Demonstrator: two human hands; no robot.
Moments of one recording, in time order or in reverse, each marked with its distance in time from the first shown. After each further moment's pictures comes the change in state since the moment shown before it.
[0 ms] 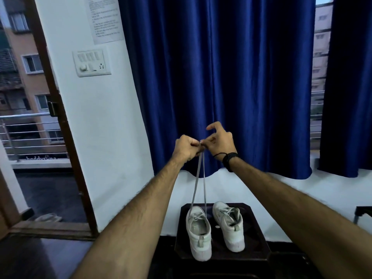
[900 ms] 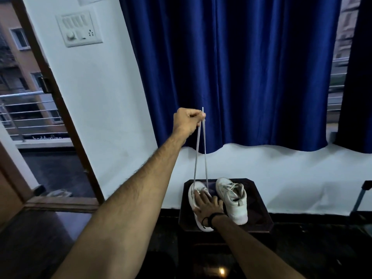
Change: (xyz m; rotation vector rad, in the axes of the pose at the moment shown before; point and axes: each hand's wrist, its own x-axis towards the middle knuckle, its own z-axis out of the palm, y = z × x) left_hand 0.015 -0.017 0.008 -0.145 0.143 0.039; right_hand -0.197 0.175 0.136 -0.812 -0.766 0.271
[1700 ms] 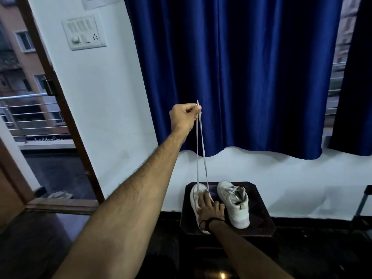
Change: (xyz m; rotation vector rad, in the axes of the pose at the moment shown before) left_hand 0.013 0.008 -0.008 -0.135 0.159 0.070; right_hand -0.006 -0.011 0.003 -0.055 0.078 0.080
